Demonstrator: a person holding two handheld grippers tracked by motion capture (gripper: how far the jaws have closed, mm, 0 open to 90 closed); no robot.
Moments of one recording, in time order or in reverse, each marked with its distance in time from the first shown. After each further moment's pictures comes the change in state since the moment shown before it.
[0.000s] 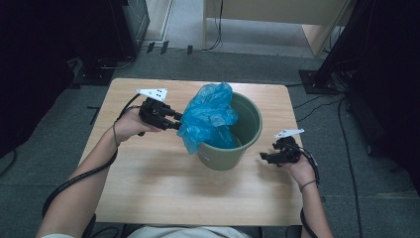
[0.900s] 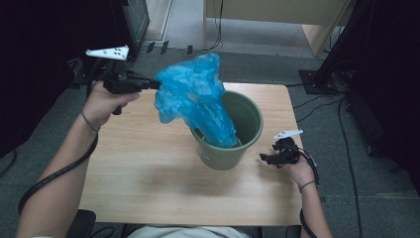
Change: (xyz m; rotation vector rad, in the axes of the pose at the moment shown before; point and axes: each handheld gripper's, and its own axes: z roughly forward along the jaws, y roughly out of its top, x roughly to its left) left arm -0.049 0.086 -0.121 -0.209 0.229 -0.067; right arm 0.000 -0.003 0.004 0.019 -0.005 0.004
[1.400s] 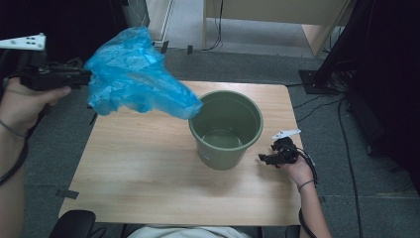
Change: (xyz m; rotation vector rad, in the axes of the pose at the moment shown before) left arm -0.014 -0.011 -0.143 0.011 0.291 -0.011; right arm 0.003 0.002 0.004 0.014 0.005 -0.013
